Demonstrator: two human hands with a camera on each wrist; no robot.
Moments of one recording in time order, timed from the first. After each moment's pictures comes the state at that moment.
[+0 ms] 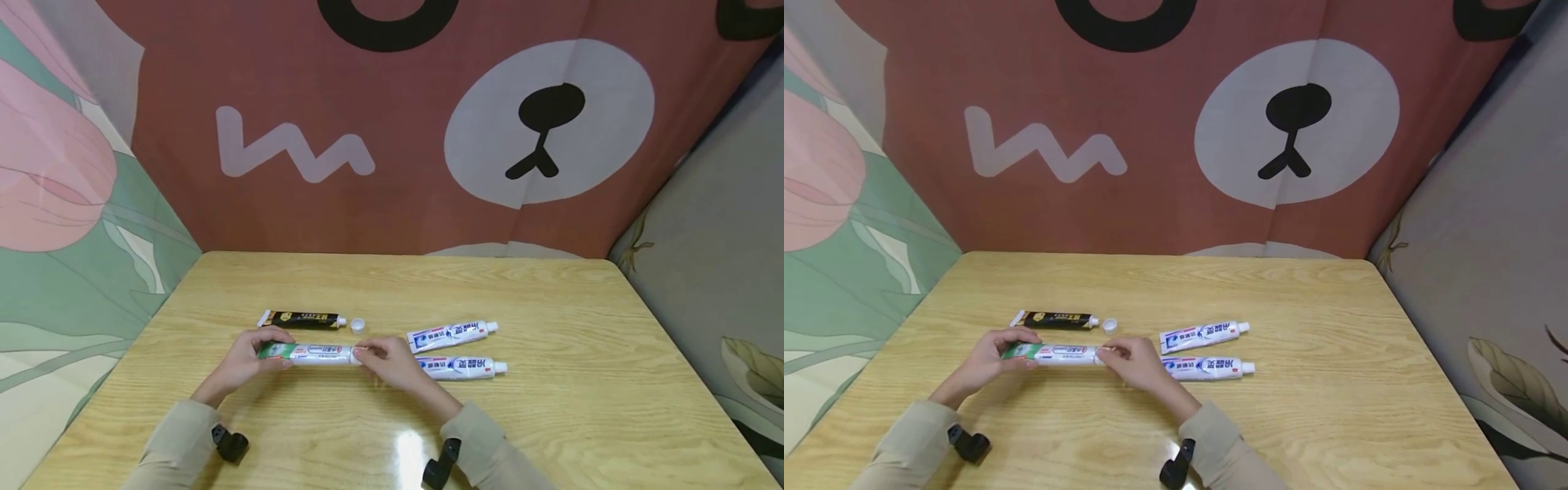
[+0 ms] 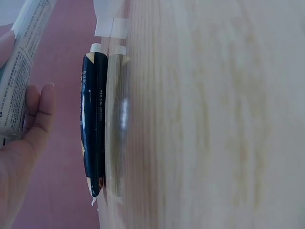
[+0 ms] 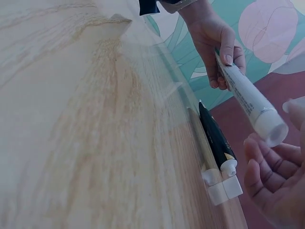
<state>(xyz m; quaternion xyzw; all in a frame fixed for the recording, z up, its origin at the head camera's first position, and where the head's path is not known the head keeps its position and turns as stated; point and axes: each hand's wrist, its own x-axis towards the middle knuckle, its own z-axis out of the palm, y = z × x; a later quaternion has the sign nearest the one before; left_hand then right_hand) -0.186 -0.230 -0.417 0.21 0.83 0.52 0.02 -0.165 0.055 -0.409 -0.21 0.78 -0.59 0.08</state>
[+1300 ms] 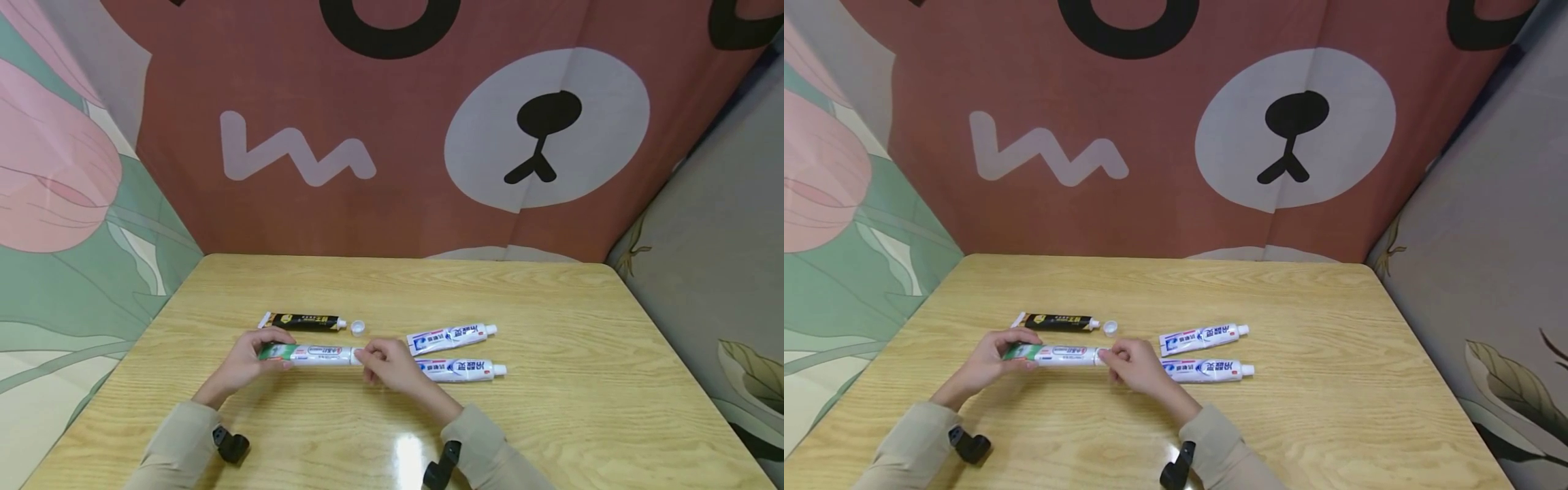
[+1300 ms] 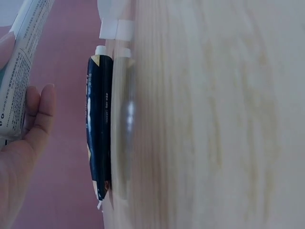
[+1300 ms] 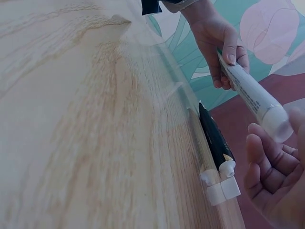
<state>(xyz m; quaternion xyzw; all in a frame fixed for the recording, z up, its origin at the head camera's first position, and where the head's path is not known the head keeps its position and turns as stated) -0.186 -0.228 -0.418 0.23 0.83 0.51 0.01 -0.155 0.055 -0.393 -0.20 0.77 -0.60 0.10</state>
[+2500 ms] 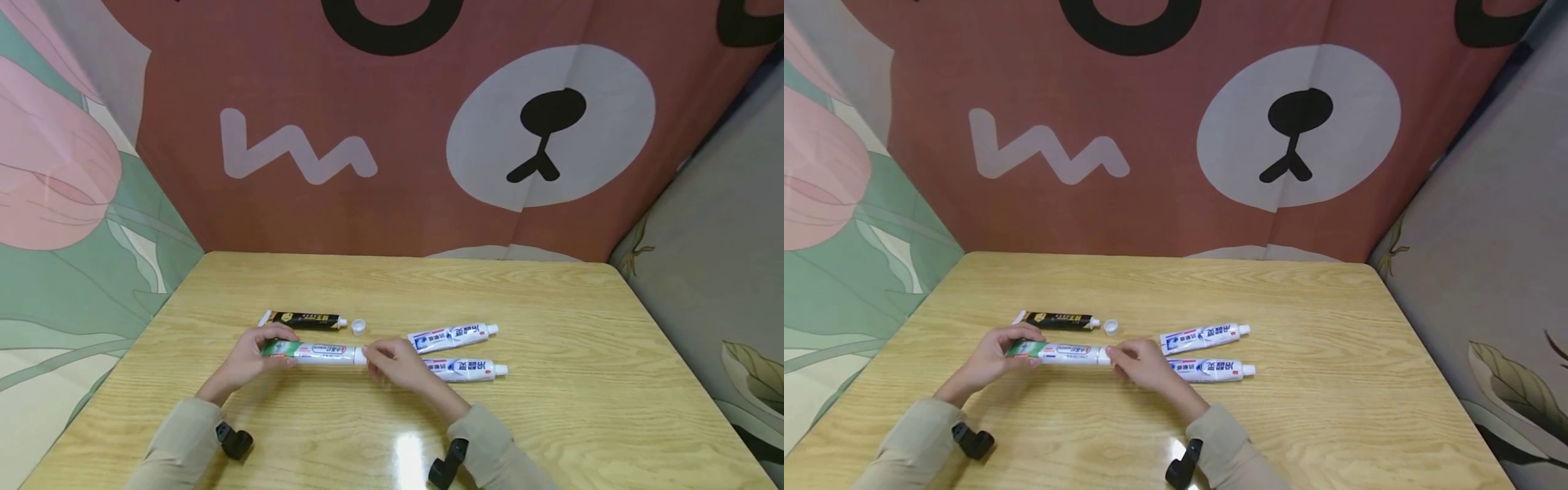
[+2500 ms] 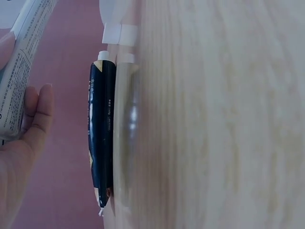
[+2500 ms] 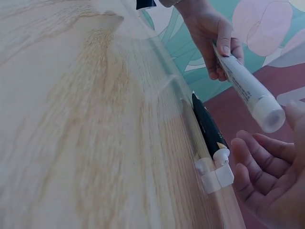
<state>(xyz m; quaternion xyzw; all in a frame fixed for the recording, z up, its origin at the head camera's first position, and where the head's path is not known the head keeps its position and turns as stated) -0.185 -0.221 -0.410 0.22 0.83 0.51 0.01 -0.158 0.065 -0.389 -0.22 0.79 -0.57 0.11</state>
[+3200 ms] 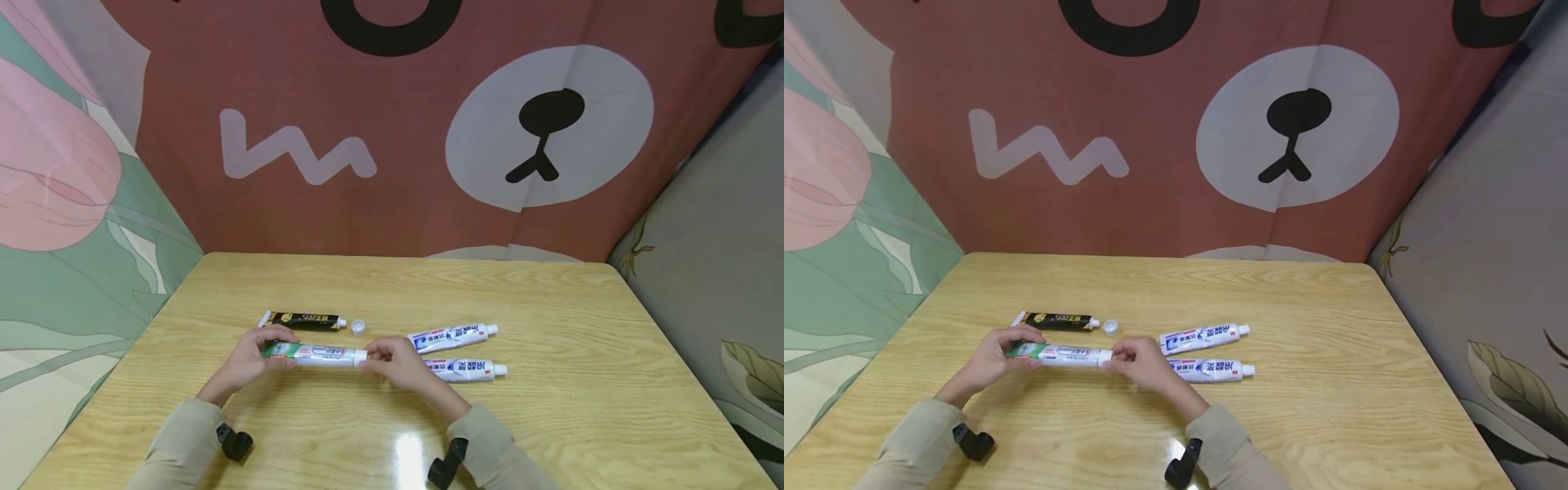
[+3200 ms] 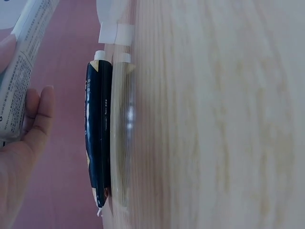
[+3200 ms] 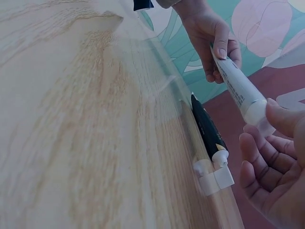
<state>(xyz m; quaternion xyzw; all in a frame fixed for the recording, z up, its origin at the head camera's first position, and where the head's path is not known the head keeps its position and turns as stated) -0.187 -0.221 -0.415 0.22 0.84 0.50 0.00 -0.158 0.065 -0.390 -0.21 0.78 -0.57 0.10</state>
